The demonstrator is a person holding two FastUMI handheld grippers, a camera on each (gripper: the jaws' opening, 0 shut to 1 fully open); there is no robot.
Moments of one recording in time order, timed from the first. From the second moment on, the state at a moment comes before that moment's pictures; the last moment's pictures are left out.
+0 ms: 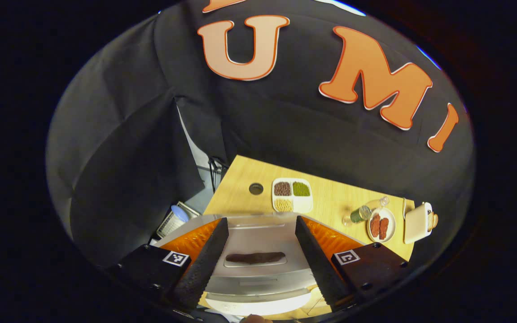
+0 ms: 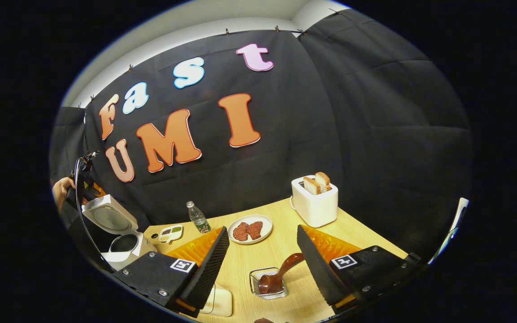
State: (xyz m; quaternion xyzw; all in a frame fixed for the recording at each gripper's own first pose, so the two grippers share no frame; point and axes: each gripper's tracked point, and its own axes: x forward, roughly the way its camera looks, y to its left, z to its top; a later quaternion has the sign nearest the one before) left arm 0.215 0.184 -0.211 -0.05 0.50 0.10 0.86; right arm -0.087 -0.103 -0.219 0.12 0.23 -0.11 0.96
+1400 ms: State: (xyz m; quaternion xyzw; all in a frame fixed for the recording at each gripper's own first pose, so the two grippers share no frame) left arm 0.123 0.097 -0.213 -0.10 0.37 0.04 0.92; right arm -0.003 -0.007 -0.172 0.03 0.19 0.02 0.98
